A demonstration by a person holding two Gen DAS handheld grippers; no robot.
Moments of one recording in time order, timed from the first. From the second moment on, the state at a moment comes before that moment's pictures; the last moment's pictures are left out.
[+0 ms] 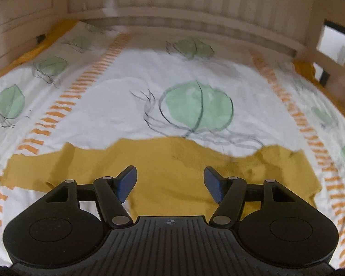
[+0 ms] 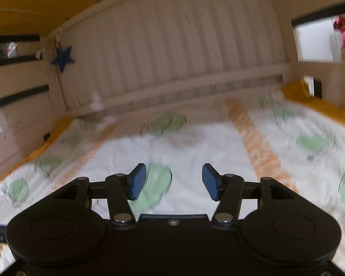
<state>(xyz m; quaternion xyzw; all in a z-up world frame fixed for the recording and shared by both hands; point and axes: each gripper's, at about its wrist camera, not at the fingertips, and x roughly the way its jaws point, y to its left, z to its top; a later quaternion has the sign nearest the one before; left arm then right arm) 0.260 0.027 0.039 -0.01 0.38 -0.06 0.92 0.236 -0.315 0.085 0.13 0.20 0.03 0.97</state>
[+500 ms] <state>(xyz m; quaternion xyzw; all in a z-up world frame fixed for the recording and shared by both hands) 0.272 -0.024 -0.019 0.03 0.41 -0.11 0.90 0.188 -0.308 -0.046 0.19 0.31 0.02 0.93</state>
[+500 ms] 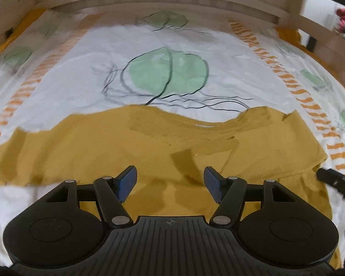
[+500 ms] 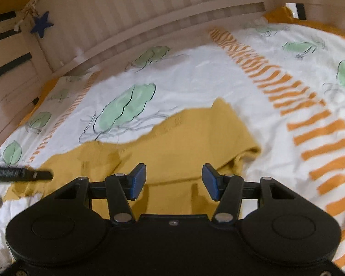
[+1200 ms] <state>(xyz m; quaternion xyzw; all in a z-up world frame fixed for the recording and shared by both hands) 0.314 -0.106 -0.069 0.21 0.40 -0.19 0.87 0.189 -0.290 -0.086 0.12 0.35 0.03 0.93</state>
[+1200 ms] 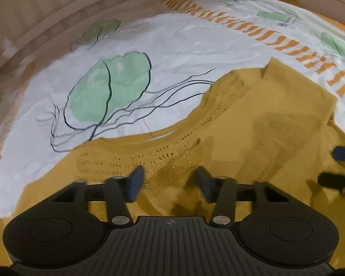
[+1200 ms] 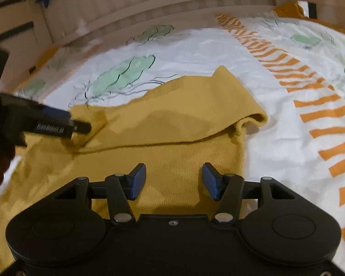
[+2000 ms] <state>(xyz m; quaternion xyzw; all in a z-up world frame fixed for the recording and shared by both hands) 0.328 -0.087 -0.067 0.14 0.40 -0.24 0.87 0.191 -0.271 -0.091 0.05 0.36 0.03 0.93</state>
